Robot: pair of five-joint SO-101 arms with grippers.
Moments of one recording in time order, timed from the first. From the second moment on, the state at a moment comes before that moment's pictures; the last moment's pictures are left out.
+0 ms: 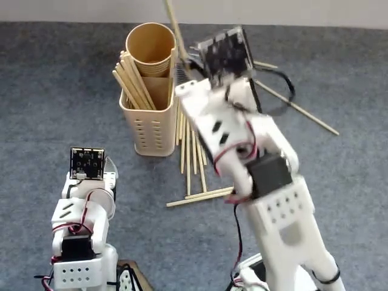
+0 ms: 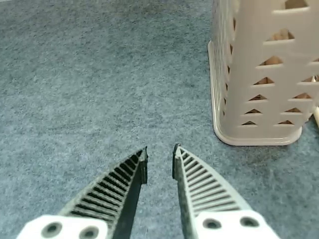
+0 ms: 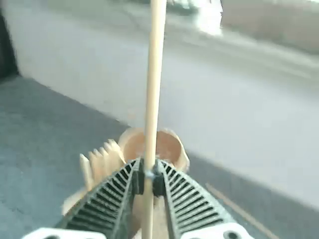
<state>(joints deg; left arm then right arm) -11.4 -103.5 93.8 49.1 -3.7 -33.6 -37.7 14.7 33.3 6.4</state>
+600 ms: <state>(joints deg) -9.9 -103.6 94.7 49.0 -5.9 -38.6 -11.4 15.2 4.9 1.0</state>
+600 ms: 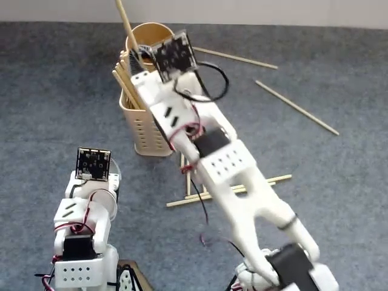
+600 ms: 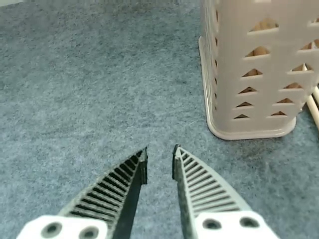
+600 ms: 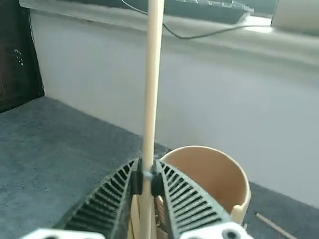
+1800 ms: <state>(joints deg) -9.9 -103.6 94.7 48.7 -5.9 -28.5 -15.5 25.1 61.8 9.6</state>
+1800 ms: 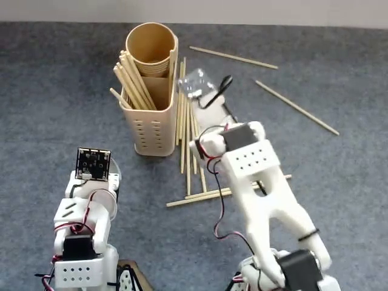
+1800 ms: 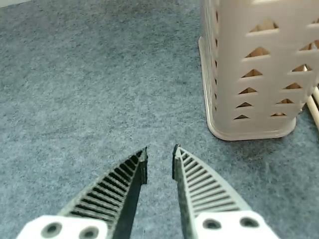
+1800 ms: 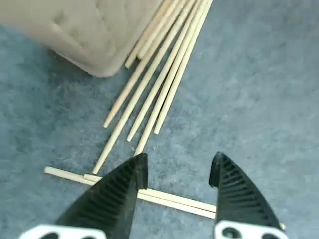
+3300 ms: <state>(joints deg) -9.9 -103.6 94.7 48.7 -5.9 -18.1 -18.5 23.7 38.0 4.7</state>
